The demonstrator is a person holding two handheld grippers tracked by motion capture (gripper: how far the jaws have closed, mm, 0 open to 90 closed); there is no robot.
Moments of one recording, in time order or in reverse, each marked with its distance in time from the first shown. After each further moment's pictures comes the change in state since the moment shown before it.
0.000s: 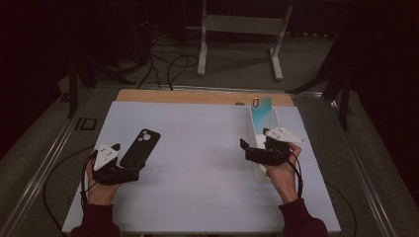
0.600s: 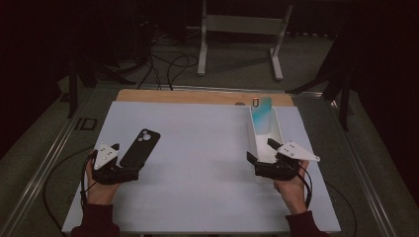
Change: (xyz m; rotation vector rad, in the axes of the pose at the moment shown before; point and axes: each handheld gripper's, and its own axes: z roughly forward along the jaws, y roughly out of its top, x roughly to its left) left arm 0.001 -0.001 0.001 0.010 0.018 0.000; right arm -0.007 -0.030 -0.031 -0.085 0.107 -0.019
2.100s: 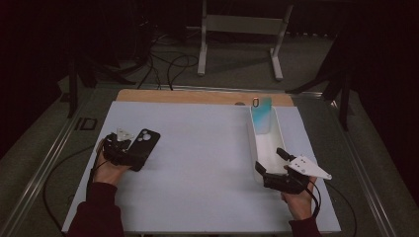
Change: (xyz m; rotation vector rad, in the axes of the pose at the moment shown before) left arm 0.026 0.012 0.072 0.379 0.033 0.024; right arm -0.002 -0.025 -0.029 -0.061 -0.038 -0.007
